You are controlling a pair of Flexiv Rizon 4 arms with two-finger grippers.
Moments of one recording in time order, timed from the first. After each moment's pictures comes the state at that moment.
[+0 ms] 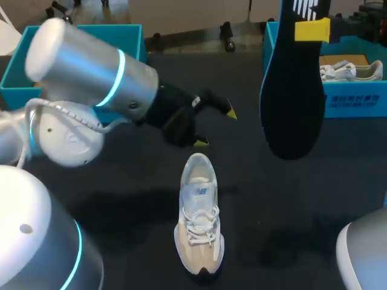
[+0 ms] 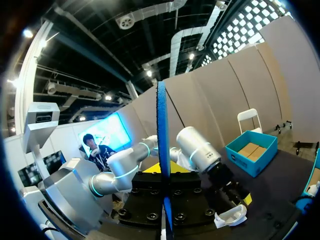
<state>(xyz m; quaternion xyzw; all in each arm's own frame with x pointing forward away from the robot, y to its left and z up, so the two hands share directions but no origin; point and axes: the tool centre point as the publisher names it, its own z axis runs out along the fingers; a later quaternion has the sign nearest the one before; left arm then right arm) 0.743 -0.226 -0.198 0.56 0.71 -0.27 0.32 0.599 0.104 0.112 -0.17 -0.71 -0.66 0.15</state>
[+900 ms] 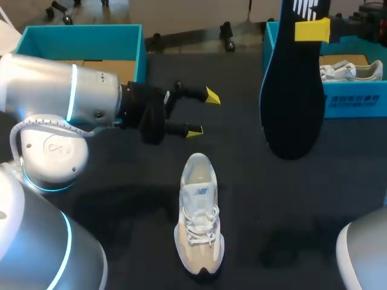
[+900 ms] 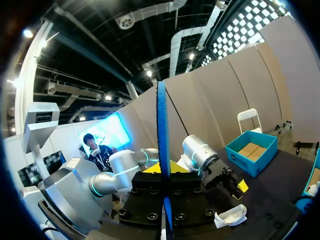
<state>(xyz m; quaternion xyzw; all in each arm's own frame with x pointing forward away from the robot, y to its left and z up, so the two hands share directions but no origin) 0.753 -0.207 -0.172 0.54 0.63 -0.36 0.42 0.599 0.104 0.112 -0.17 -0.71 -0.66 0.15</state>
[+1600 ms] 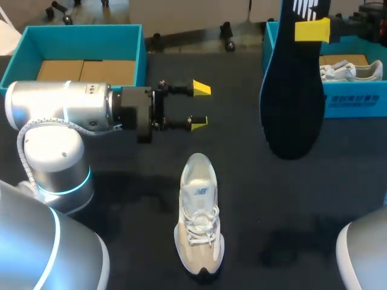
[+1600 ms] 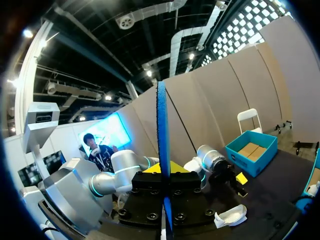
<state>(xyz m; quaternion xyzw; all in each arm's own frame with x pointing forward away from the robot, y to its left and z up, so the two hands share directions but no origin) 0.768 -0.203 -0.158 0.51 0.51 -0.48 0.50 0.599 0.104 0.112 -0.17 -0.71 -0.66 0.15</state>
